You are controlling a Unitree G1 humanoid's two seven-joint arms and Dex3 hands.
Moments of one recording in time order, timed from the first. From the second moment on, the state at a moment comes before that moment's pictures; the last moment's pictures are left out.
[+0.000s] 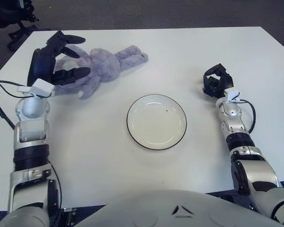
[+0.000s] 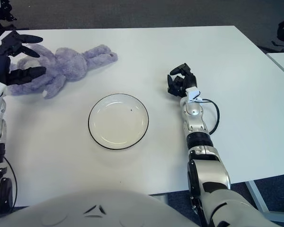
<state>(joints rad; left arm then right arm) -0.23 0.58 0.30 0.07 0.52 -0.45 0.07 -0.46 -0.25 -0.07 0.78 0.00 -0.39 -0.06</state>
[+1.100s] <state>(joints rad) -0.33 0.83 0.08 0.10 0.99 -0.10 0.11 -0.46 -0.25 -0.07 0.78 0.00 -0.39 -0.06</state>
